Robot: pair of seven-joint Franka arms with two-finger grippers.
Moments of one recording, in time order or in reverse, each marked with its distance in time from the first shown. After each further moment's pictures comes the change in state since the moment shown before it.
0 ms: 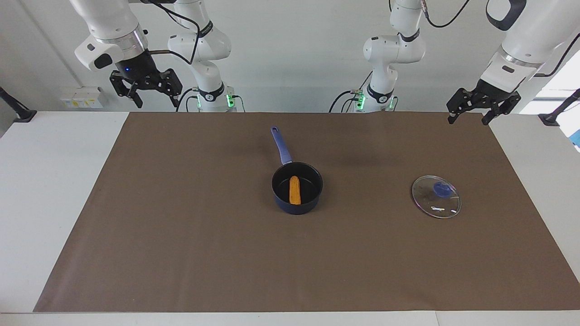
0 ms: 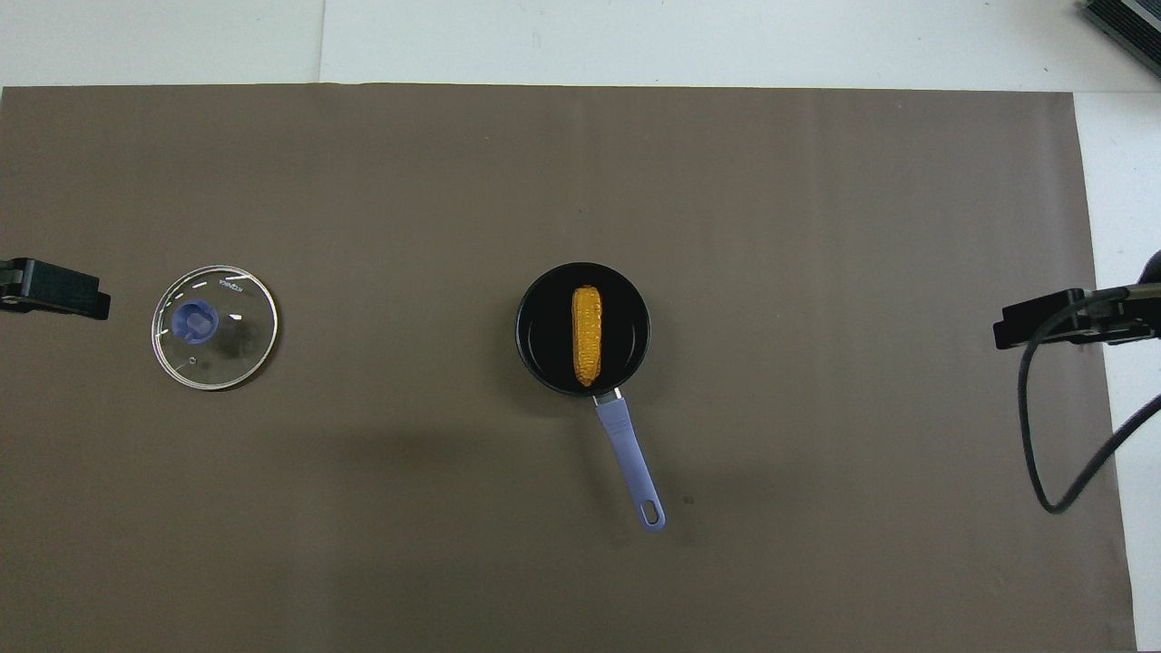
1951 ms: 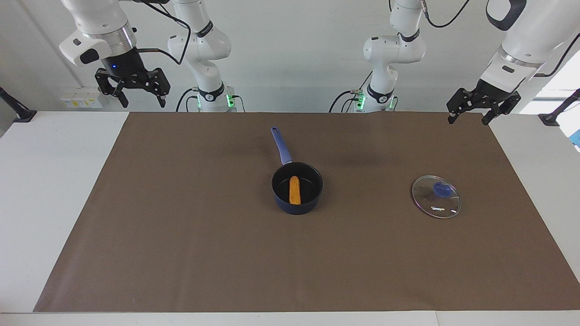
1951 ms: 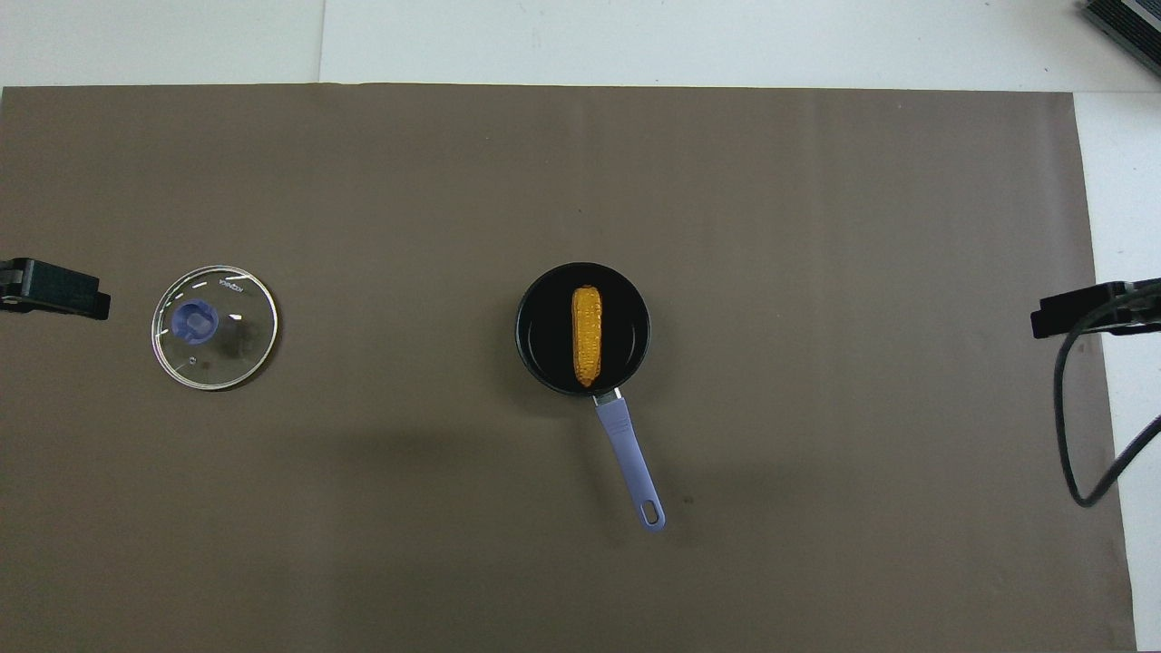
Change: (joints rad) left arm 0.000 0.000 0.000 0.000 0.000 0.000 0.000; right arm 0.020 -0.006 -0.035 0.006 -0.053 0.029 -0.018
